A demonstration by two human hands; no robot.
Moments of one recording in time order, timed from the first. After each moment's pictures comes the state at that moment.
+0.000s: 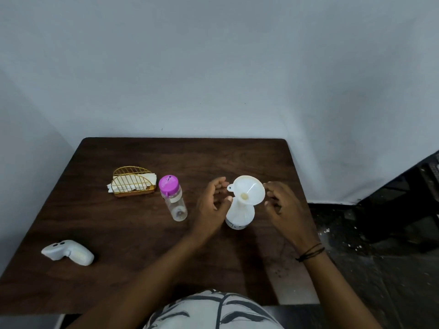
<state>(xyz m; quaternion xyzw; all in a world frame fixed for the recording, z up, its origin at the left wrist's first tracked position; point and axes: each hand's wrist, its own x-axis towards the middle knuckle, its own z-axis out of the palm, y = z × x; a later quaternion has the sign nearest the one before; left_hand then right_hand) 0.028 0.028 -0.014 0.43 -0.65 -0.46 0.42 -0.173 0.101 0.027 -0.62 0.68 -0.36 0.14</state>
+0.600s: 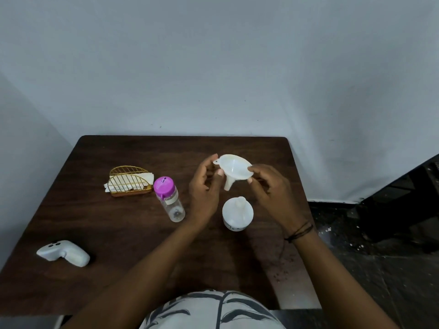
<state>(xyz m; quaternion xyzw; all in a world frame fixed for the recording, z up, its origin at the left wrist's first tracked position) 0.011 0.000 0.026 0.44 -0.60 -0.41 0.53 -0.167 0.050 0.045 -0.66 0.59 -0.44 0.13</state>
